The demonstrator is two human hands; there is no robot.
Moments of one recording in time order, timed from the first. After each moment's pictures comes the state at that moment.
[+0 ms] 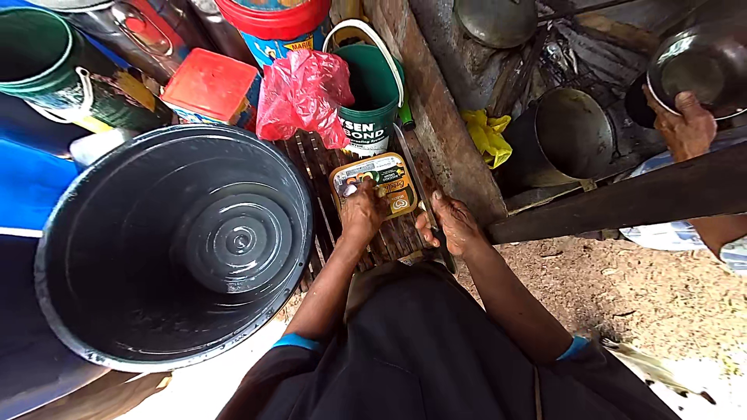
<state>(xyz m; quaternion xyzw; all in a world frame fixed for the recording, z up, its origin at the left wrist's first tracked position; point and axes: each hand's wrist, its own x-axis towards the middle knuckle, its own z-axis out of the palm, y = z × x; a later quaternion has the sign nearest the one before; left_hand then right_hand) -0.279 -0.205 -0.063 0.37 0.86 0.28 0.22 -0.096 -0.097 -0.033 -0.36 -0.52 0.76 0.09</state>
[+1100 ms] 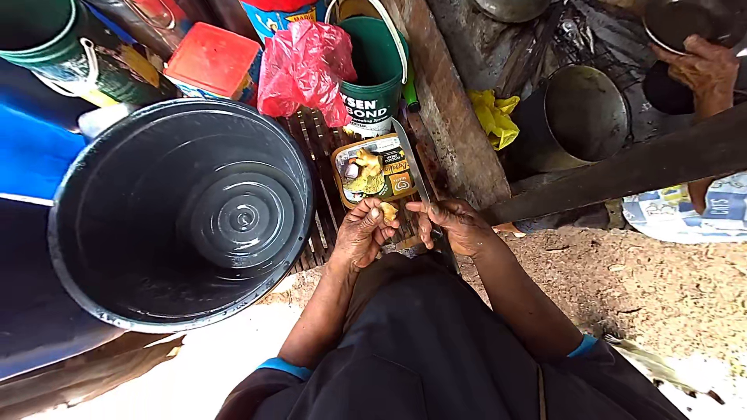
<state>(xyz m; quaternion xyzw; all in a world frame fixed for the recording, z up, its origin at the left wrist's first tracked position) -0.223 -0.282 -0.065 0.11 0.28 0.79 0.53 -0.063 -0.116 -0.027 -0.16 -0.54 0.82 0.07</state>
